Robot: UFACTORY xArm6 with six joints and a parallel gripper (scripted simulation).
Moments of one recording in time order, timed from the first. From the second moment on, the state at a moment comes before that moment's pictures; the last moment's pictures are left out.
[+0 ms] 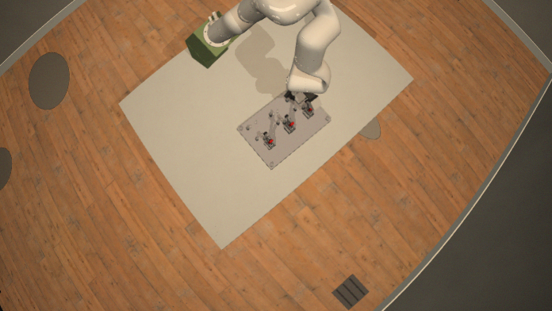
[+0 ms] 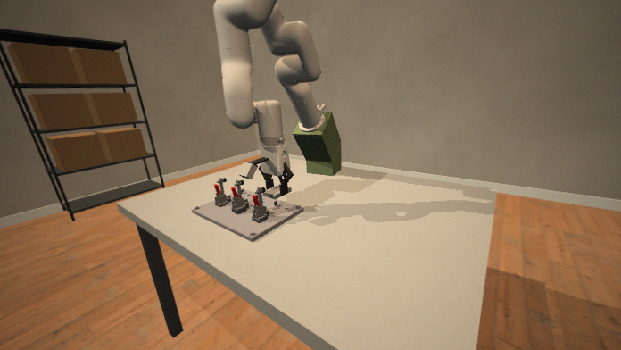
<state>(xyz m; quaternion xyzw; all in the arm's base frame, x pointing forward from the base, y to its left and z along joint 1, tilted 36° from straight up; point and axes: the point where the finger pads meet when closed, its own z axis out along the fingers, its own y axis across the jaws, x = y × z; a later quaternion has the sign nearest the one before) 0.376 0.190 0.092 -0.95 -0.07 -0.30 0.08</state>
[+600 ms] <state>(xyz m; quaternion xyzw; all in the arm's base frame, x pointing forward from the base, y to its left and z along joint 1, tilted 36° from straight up) 0.386 0.193 0.079 -0.95 -0.07 -0.30 0.08</state>
